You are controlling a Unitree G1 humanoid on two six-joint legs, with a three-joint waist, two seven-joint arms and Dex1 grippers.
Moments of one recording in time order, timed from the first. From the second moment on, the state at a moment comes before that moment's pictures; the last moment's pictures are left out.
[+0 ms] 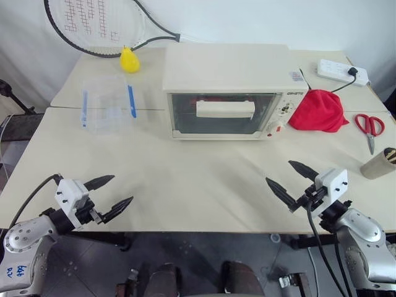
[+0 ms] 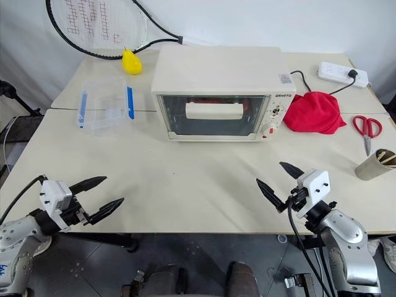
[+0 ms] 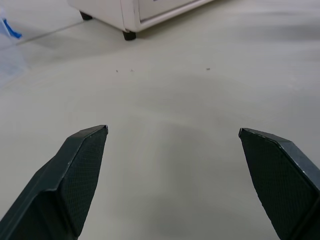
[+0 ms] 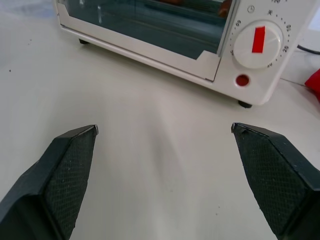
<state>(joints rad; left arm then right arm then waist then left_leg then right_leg) 0.16 0.64 0.38 -0.14 -0.45 0.05 -0.88 0.08 -0.52 -0.24 -0.22 0.43 0.06 0.72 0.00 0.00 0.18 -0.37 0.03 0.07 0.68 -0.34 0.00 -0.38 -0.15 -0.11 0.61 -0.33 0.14</state>
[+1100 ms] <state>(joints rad) -0.14 0.67 0.33 -0.26 -0.79 0.42 -0.92 -0.55 -0.44 -0.08 -0.03 0.54 0.35 0.81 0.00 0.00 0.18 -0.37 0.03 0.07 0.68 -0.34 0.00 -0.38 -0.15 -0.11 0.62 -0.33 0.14</state>
